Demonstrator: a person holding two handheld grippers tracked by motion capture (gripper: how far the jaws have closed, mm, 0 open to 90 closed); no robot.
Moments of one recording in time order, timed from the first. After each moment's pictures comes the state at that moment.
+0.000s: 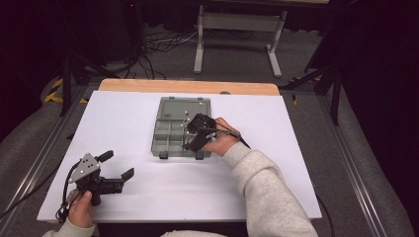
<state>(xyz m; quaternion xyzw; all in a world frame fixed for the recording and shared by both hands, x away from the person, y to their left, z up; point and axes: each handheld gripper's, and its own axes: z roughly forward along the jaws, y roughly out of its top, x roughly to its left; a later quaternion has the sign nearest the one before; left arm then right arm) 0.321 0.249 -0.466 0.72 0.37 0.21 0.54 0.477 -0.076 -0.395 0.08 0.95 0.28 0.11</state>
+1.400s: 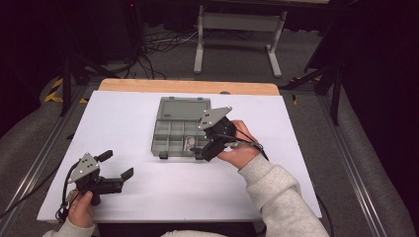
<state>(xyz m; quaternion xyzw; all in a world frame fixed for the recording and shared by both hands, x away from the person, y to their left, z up) 0.321 0.250 -0.465 0.72 0.37 0.22 0.55 0.416 -0.118 -0.339 0.09 0.91 0.37 0.17</state>
